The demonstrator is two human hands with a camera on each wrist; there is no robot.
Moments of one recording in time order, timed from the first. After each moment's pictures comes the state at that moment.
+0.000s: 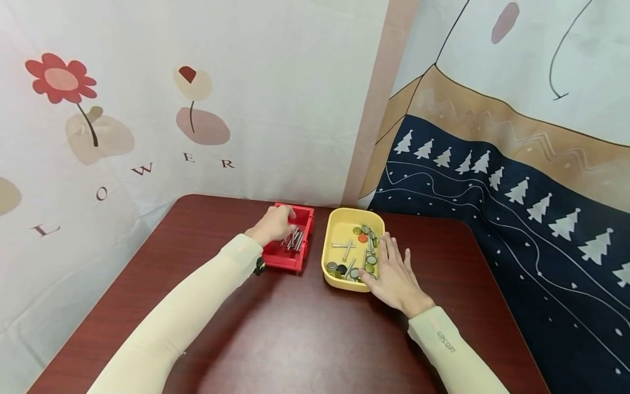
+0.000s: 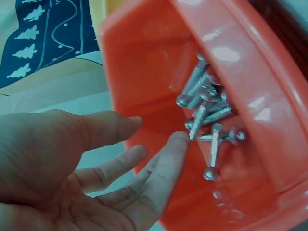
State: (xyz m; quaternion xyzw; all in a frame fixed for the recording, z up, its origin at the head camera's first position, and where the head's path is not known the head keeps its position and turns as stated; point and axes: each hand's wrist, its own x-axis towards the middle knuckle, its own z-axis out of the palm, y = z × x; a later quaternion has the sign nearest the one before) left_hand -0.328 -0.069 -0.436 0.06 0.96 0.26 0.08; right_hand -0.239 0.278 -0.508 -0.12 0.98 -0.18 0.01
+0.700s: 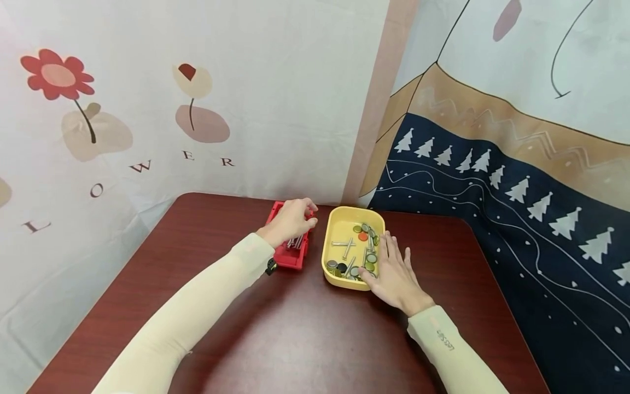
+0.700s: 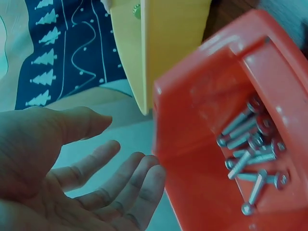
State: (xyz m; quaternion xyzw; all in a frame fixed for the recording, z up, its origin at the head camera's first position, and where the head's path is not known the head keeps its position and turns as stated) left_hand -0.323 -0.035 -0.420 0.15 0.95 0.29 0.00; right_hand -0.240 0.277 -0.508 -0.12 0.98 -0.18 0.01
